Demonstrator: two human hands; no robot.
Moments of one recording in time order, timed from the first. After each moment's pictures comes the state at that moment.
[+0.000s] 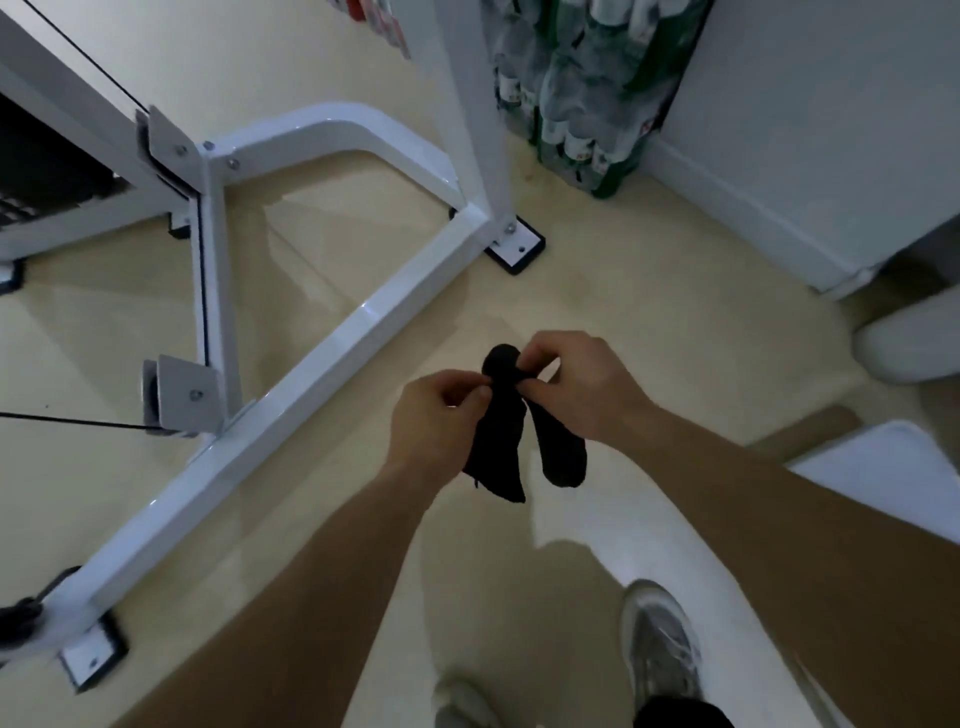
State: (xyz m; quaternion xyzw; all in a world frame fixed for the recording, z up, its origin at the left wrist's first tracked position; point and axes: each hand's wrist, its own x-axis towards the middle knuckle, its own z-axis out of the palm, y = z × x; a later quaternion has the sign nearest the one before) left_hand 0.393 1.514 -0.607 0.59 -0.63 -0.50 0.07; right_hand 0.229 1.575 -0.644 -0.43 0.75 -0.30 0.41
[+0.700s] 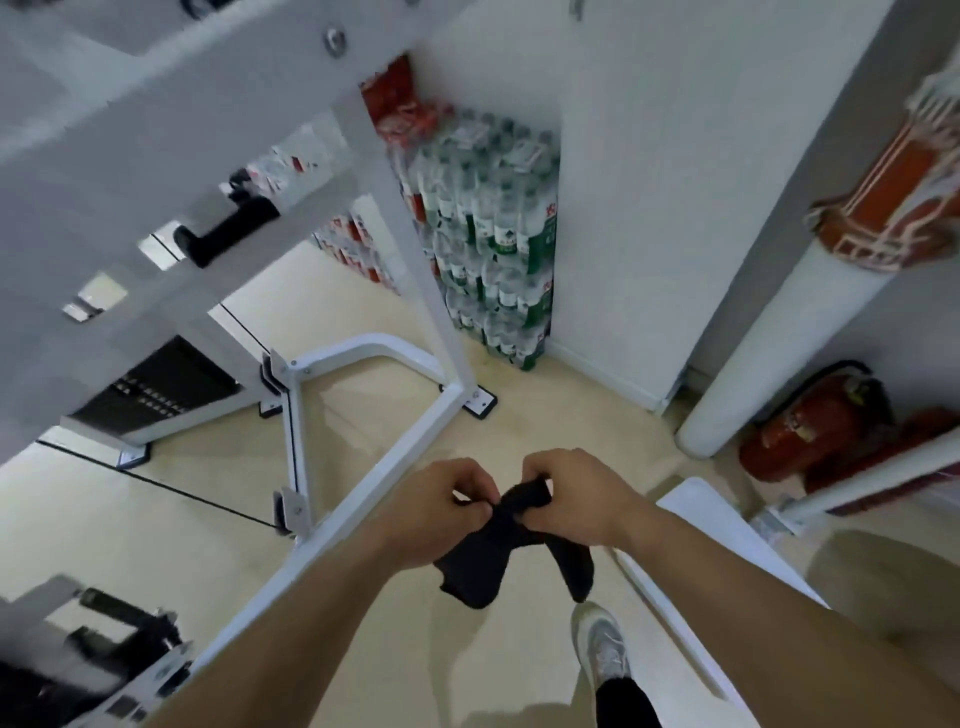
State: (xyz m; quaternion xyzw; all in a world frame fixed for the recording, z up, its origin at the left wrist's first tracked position) left_hand 0.449 1.641 -0.173 0.35 -0.82 -0.45 -0.08; right_hand 0.283 1.757 -0.216 -0.50 0.77 -0.19 0.36
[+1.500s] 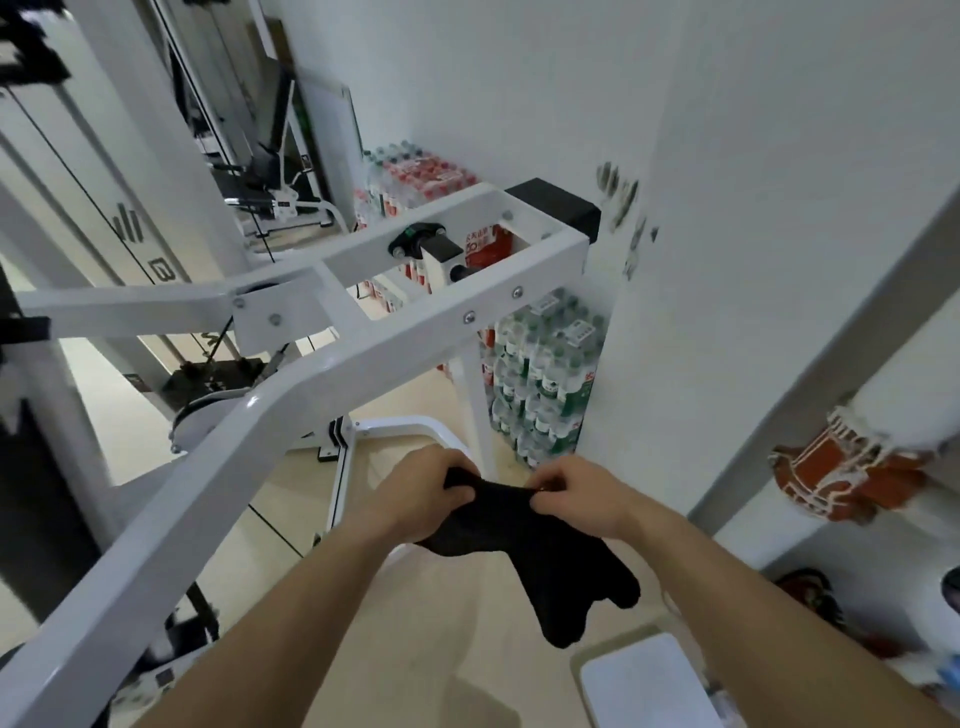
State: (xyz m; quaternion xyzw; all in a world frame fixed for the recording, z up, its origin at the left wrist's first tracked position) left_hand 0.431 1.617 0.091 0.41 -0.86 -0.30 0.02; right_hand 0.228 1.722 0.087 -0.55 0.71 -0.20 0.40
